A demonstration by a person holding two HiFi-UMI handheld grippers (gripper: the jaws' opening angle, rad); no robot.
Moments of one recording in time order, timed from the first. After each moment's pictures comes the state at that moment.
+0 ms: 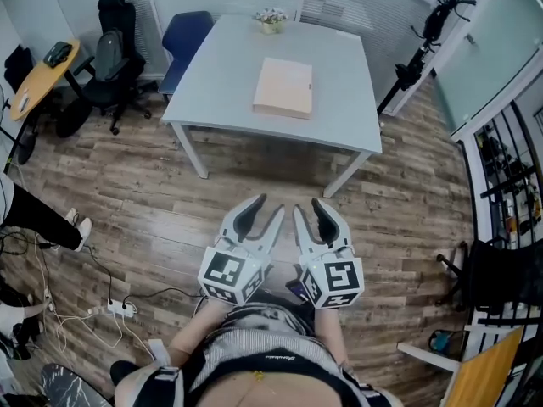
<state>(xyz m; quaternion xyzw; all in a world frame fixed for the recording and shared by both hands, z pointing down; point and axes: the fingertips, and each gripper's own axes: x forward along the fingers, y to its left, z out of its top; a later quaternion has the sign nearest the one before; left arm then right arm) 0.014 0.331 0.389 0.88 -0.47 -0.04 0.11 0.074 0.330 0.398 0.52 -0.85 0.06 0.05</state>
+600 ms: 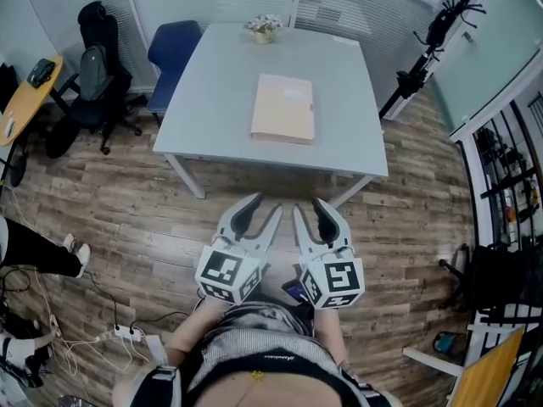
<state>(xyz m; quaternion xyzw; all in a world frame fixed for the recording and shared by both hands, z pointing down) -0.024 0.182 0.391 0.89 -0.45 -0.03 0.11 0.038 0.186 0.394 0.54 -0.84 0.06 0.05</state>
